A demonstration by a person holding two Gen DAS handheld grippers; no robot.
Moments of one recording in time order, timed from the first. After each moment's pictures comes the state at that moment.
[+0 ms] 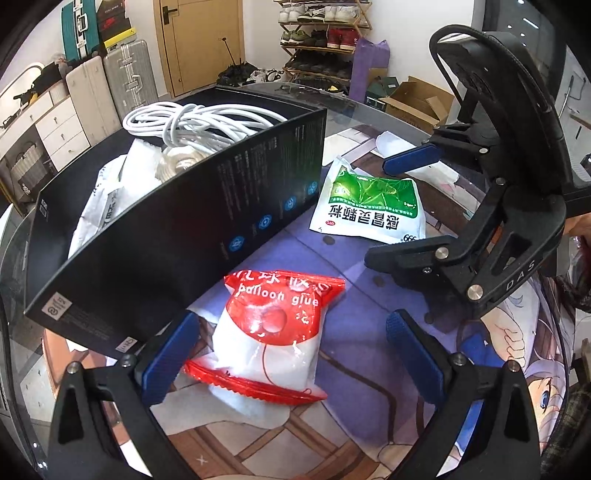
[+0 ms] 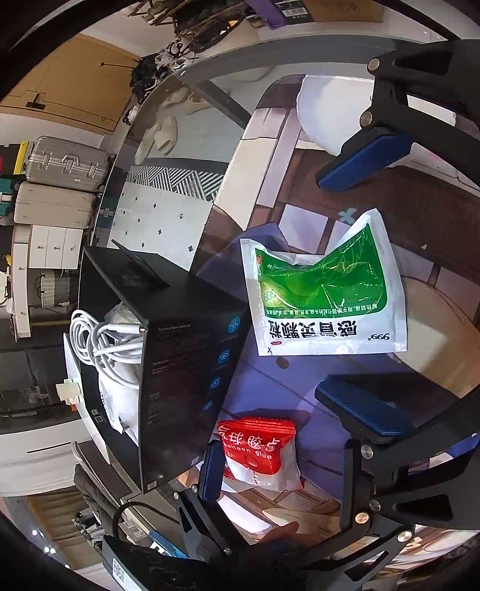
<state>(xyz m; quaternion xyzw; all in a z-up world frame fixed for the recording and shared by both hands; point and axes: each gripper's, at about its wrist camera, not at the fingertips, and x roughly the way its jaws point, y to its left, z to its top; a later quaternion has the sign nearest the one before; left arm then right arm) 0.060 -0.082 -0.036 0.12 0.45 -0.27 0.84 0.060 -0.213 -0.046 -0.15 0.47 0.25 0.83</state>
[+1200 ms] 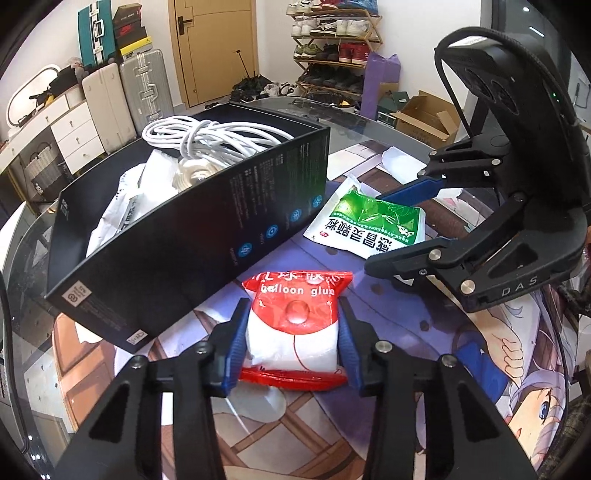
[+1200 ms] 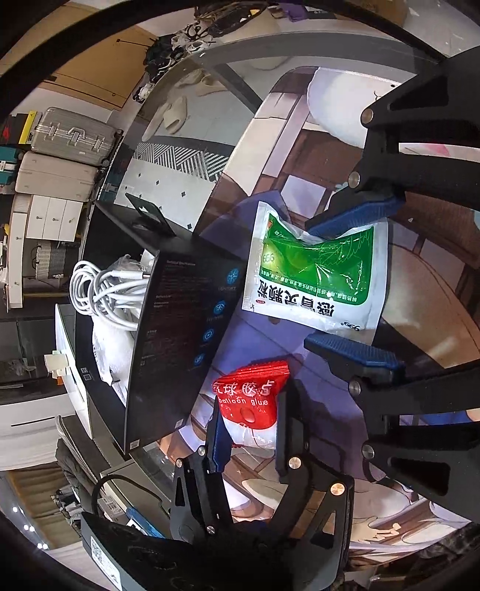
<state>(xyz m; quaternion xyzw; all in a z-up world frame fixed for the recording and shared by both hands) 0.054 -0.084 -0.033 0.11 0.42 -0.24 0.87 0.042 -0.200 -0.034 -0.18 0.47 0.29 0.81</state>
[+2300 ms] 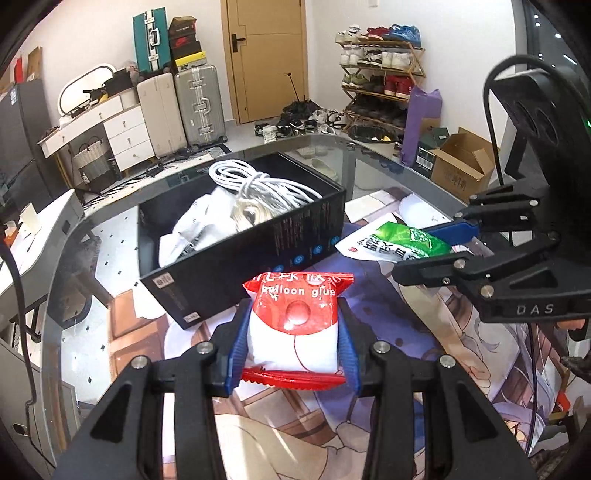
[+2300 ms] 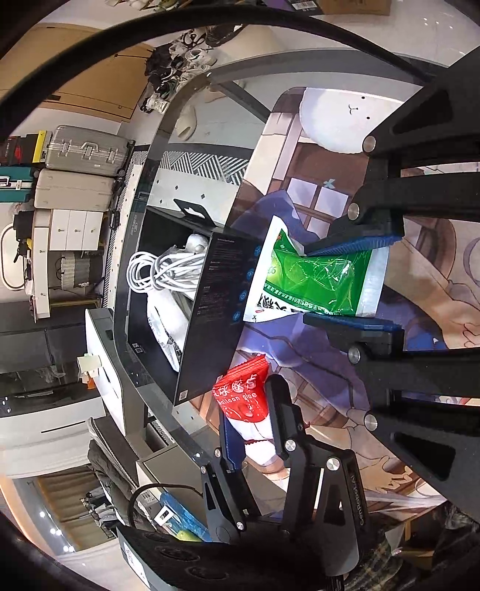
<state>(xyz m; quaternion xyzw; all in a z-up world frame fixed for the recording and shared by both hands) 0.020 -0.078 0.014 0.08 0.38 -0.15 0.91 0.002 -0.204 0.026 -0.13 0.44 0.29 0.84</state>
